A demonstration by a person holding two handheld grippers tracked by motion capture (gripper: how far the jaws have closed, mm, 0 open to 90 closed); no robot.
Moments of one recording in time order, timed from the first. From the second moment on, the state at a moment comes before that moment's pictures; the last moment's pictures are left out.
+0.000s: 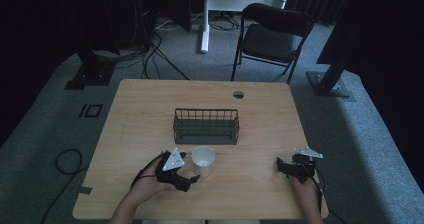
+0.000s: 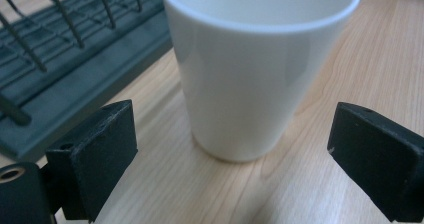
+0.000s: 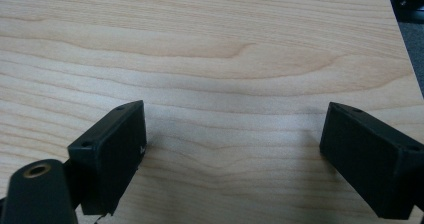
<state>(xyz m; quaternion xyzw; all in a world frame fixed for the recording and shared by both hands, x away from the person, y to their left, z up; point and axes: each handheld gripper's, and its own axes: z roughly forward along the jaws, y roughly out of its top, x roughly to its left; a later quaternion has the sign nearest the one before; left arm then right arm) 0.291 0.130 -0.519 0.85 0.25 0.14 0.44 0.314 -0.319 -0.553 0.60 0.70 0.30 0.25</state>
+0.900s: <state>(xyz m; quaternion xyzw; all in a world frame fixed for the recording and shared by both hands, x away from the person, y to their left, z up) 0.304 0.101 -0.511 0.80 0.24 0.15 0.53 0.314 -0.319 -0.553 0.60 0.70 0.30 0.25</state>
